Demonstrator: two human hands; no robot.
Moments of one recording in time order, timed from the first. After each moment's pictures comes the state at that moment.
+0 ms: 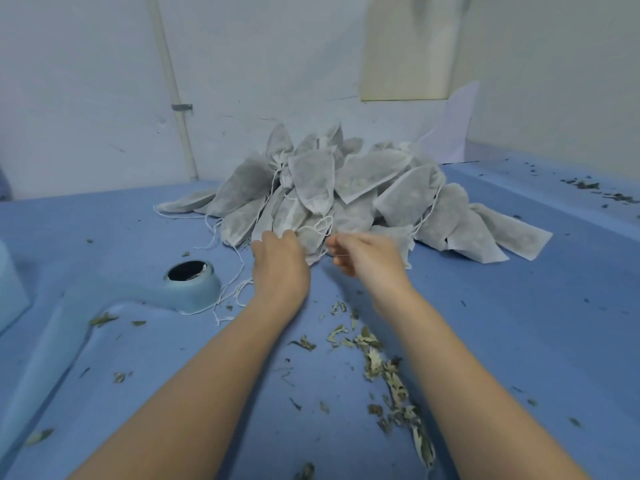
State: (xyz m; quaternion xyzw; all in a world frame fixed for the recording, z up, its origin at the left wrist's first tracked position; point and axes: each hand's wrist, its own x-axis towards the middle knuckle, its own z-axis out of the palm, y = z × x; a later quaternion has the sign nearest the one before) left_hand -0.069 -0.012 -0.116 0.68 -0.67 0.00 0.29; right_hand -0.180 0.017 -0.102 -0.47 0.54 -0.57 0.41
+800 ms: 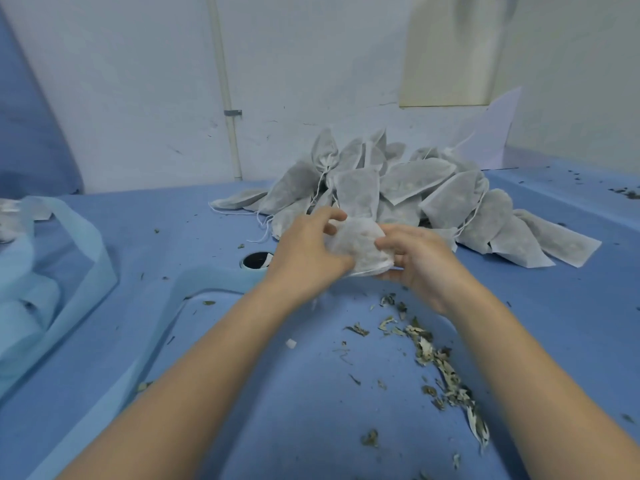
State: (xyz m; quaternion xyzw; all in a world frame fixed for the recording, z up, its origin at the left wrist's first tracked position) left_hand -0.016 0.051 -0.068 0.53 -0.72 -0.21 0.41; right_hand -0.178 0.043 -0.082 -0.52 0.44 -0.52 0.52
